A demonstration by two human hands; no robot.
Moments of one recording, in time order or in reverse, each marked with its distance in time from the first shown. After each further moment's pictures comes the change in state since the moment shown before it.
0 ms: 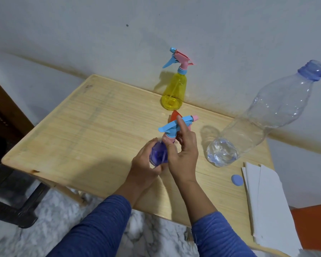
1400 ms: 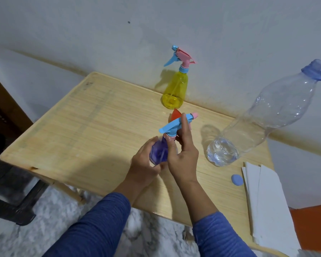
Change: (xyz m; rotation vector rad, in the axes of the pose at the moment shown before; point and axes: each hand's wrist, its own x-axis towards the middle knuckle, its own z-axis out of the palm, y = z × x) left_hand -0.001 0.005 -0.002 -0.042 -0.001 -0.009; right_hand -0.003 -0.007 -0.002 0.030 -0.050 0.027
